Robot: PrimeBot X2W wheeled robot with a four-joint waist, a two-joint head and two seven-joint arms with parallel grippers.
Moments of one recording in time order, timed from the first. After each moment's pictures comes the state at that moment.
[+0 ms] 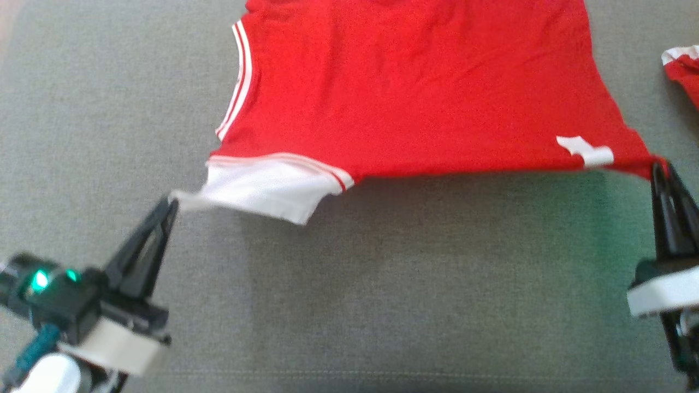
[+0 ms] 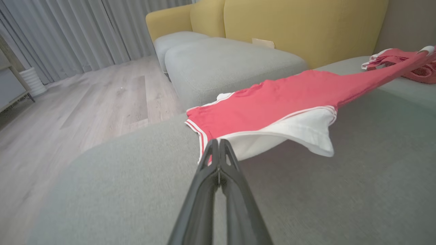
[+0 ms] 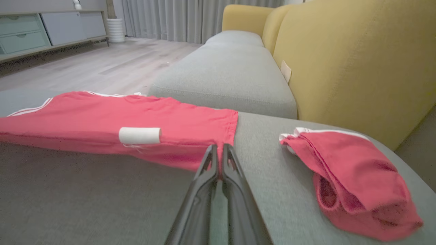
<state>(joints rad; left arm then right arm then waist) -0.03 0.61 -0.37 -0.18 -0.34 0.04 -0.26 -0.02 -0.26 -0.10 -0.07 0.16 0.12 -0.03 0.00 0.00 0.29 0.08</state>
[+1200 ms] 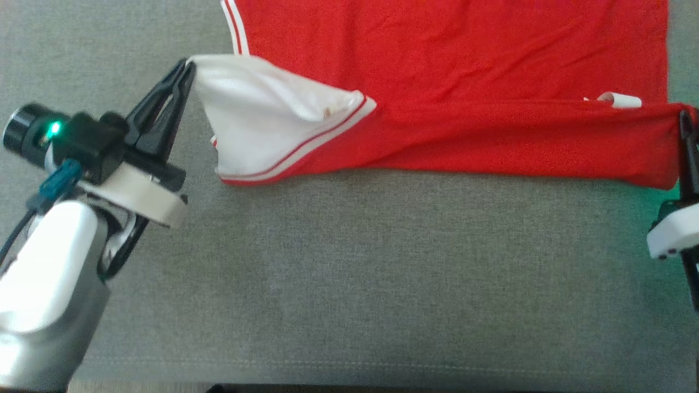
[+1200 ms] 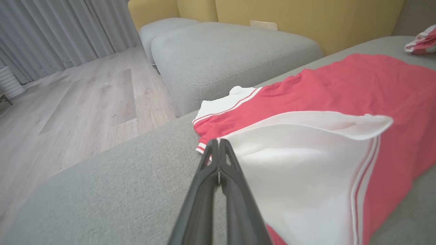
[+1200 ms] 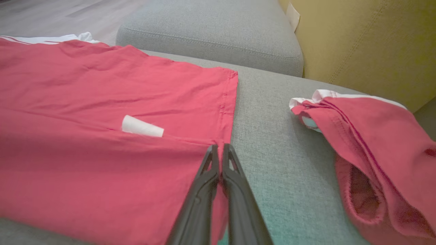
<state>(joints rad) -0.52 0.47 -0.46 0.15 -0.30 -0.09 -0.22 -0.16 -0.25 -0.16 -0.08 0.08 0.12 0.19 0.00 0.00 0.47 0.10</state>
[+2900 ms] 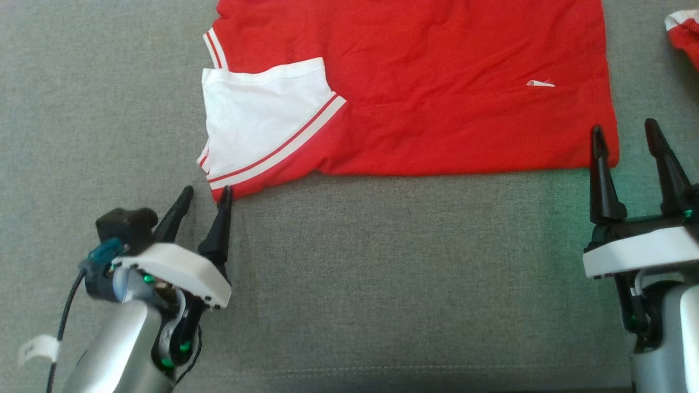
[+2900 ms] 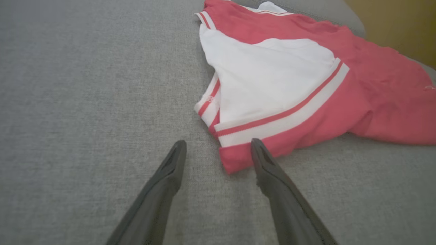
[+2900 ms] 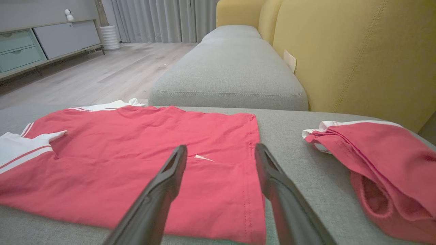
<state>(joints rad) -0.23 0.29 -0.40 0.22 -0.57 0.09 -0.09 -0.13 -0.11 -0.07 -0.09 0.10 0.12 0.02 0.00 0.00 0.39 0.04</state>
